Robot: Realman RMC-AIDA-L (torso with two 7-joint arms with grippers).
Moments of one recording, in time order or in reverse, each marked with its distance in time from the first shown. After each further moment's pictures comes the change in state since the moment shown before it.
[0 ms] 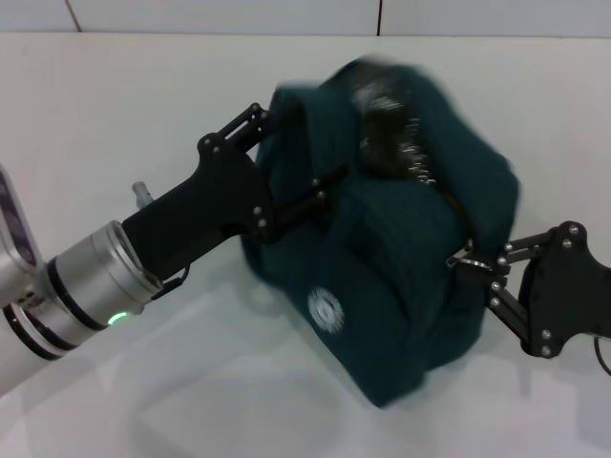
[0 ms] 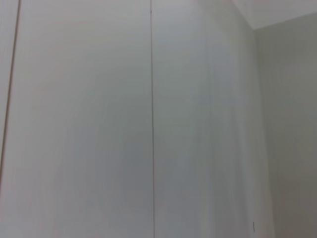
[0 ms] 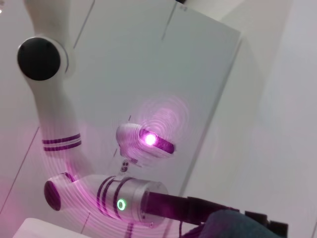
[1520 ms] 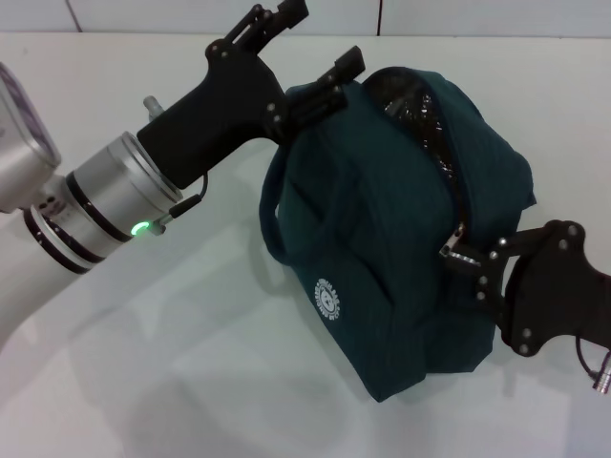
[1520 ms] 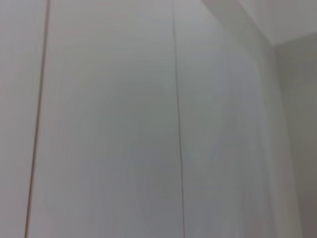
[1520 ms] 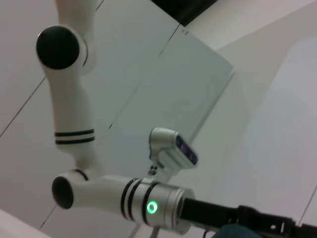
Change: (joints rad) left arm -0.101 0.007 0.081 0.060 -0.207 -0.111 -0.063; right arm 0.032 0.013 -0.126 0.150 0.199 -0.027 -0.317
